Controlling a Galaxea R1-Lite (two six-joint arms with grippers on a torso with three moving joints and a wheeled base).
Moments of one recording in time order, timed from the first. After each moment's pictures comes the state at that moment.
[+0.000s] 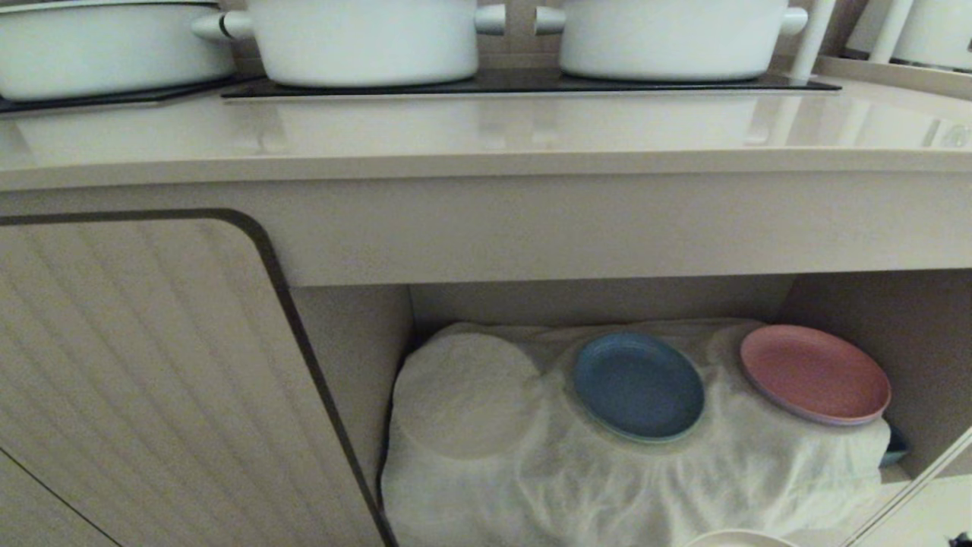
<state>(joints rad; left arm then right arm) 0.00 0.00 0.00 0.00 0.03 -0.12 0.23 1.00 -0.07 0.10 0.10 0.47</state>
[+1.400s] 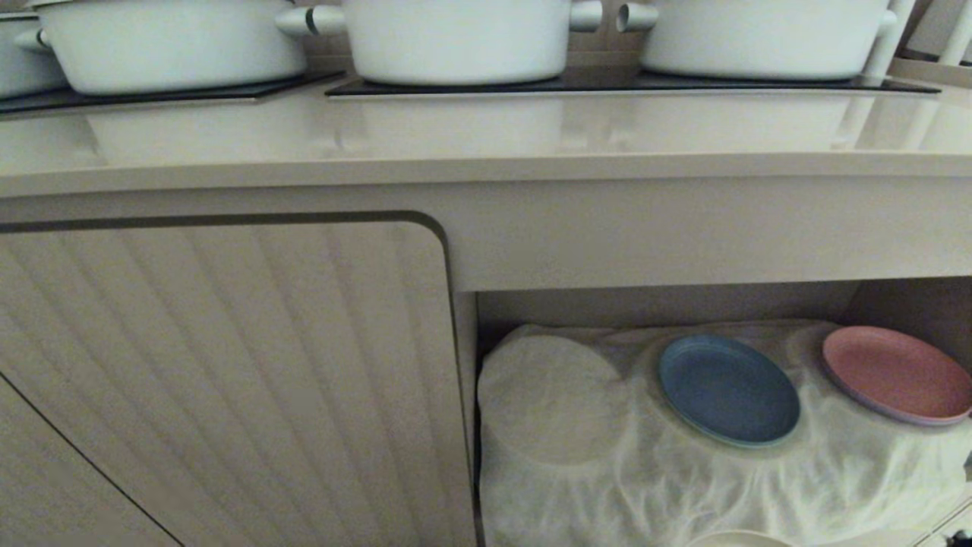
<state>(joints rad) 0.00 0.00 0.00 0.00 0.03 -0.12 0.23 1.00 -0.08 0.11 0.11 0.44</state>
